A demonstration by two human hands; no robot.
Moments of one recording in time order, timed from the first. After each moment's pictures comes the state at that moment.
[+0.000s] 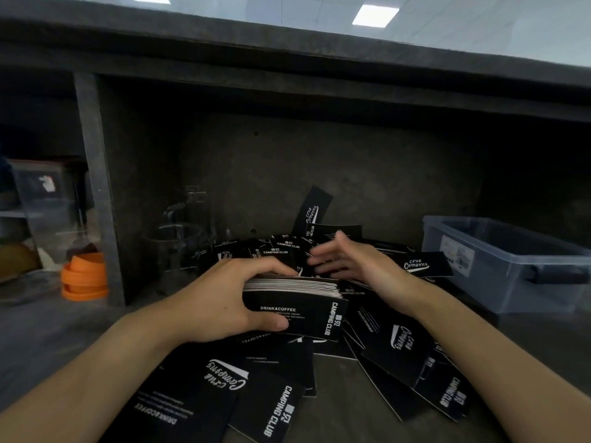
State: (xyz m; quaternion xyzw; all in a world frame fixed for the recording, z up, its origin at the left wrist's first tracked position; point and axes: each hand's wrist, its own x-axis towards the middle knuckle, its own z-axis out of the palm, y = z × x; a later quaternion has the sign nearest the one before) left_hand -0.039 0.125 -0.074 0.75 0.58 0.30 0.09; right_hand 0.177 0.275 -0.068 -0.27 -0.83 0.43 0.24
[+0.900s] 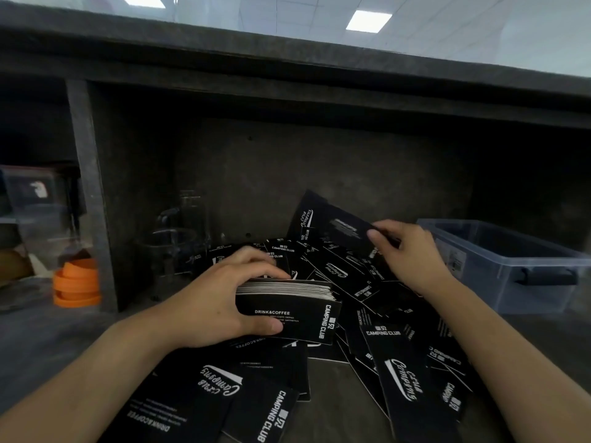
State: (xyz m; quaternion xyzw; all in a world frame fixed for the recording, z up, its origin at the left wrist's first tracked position) left_hand -0.043 0.127 -0.077 0.75 0.59 0.29 0.07; right_hand 0.221 0.333 -0.065 -0.36 -0.82 0.07 0.45
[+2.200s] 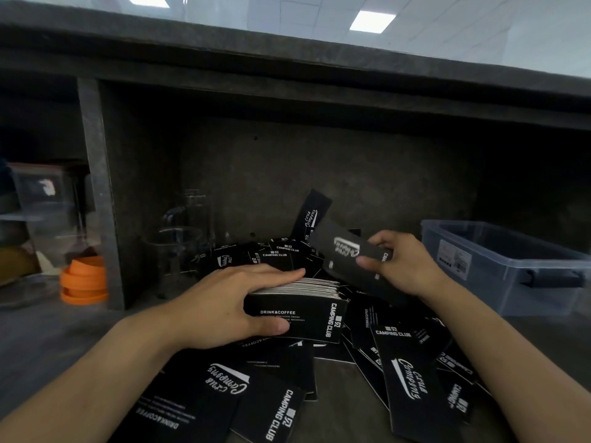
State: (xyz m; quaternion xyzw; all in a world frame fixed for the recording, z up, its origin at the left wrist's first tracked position) left_hand -0.044 0.128 -0.078 0.77 0.59 0.21 0.04; right_hand 0.206 0.316 -0.063 -0.42 -0.80 0.21 0.38
